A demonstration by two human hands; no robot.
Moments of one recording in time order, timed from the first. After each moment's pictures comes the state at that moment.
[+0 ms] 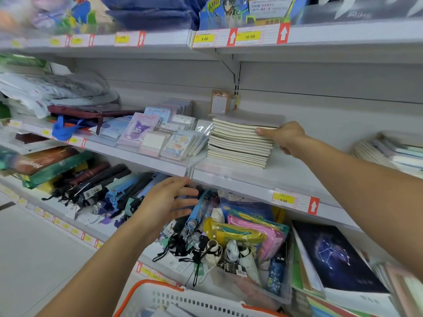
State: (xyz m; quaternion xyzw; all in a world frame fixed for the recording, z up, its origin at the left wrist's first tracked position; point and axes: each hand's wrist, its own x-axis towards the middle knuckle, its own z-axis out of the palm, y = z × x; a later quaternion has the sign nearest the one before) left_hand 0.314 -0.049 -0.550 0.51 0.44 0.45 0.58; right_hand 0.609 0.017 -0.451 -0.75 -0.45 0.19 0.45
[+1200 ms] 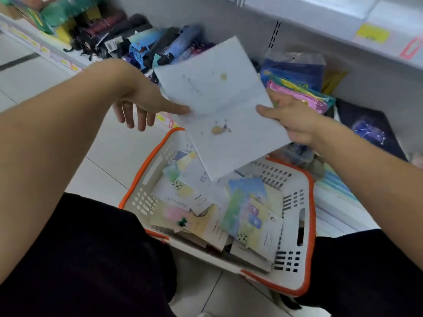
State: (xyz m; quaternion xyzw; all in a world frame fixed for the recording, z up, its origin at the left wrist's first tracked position) left_hand 0.206 -0.081 -0.619 0.64 0.65 -0.25 0.31; right_hand 0.507 -0.102 -0.689 -0.54 -0.49 0.59 0.35
